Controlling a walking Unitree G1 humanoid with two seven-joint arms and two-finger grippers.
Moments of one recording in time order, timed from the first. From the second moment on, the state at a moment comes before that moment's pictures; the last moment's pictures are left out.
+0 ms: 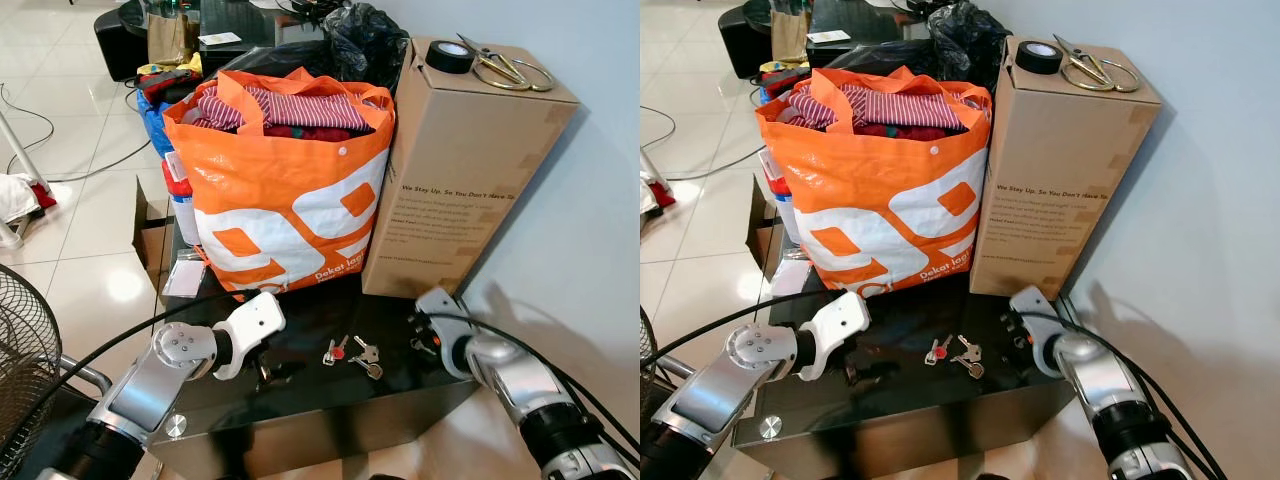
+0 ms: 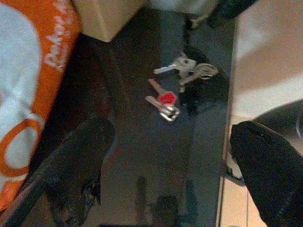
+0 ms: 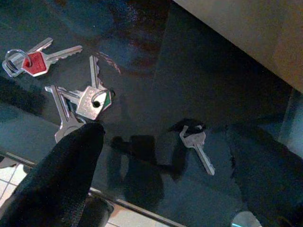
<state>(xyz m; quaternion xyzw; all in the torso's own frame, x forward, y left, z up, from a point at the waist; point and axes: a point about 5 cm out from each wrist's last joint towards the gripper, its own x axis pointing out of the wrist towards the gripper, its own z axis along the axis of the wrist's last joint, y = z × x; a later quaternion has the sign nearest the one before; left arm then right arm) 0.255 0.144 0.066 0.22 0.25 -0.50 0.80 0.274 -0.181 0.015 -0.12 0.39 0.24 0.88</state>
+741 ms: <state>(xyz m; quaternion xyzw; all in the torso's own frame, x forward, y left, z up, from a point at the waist) 0.280 0.135 0.081 0.25 0.23 -0.54 0.77 0.299 -0.170 0.002 -0.15 0.38 0.19 0.89</state>
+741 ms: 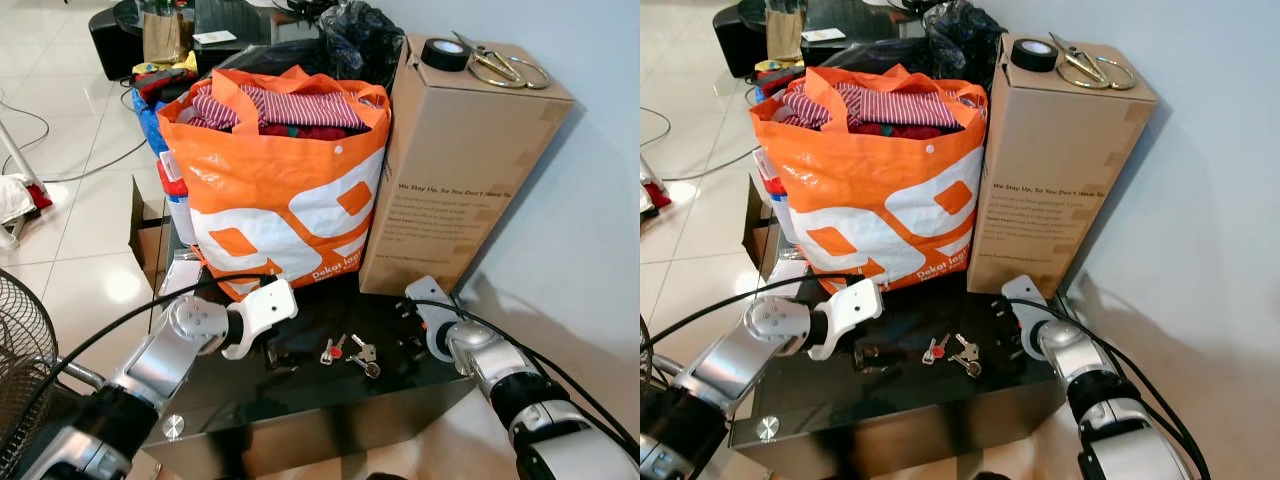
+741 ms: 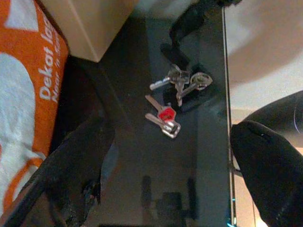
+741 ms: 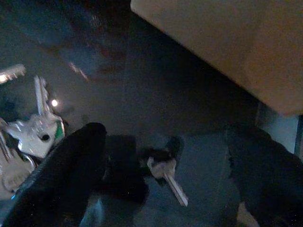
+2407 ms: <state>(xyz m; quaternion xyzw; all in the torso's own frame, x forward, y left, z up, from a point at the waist) 0.271 0.138 0.072 0.24 0.25 -0.54 0.76 0.287 -0.161 -0.017 -0.10 0.40 0.15 0.90</state>
